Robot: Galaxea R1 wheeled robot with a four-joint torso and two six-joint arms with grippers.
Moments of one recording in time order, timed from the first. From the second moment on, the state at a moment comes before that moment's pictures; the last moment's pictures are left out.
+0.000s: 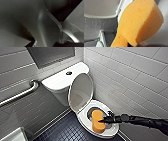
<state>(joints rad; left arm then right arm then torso) 1.37 2.91 -2.42 -0.11 0.22 0.44 -0.35 2.56 -1.69 0.46 -0.34 0.01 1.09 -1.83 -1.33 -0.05</state>
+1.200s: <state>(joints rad) 1.37 2.92 -2.42 -0.11 0.22 0.44 -0.26 2.94 -2.12 0.45 -0.34 0.12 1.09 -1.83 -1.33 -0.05</state>
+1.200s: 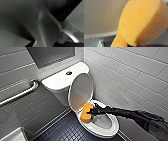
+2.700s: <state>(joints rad) 1.37 2.92 -2.42 -0.11 0.22 0.44 -0.50 2.48 -1.63 0.43 -0.21 0.12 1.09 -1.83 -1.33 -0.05</state>
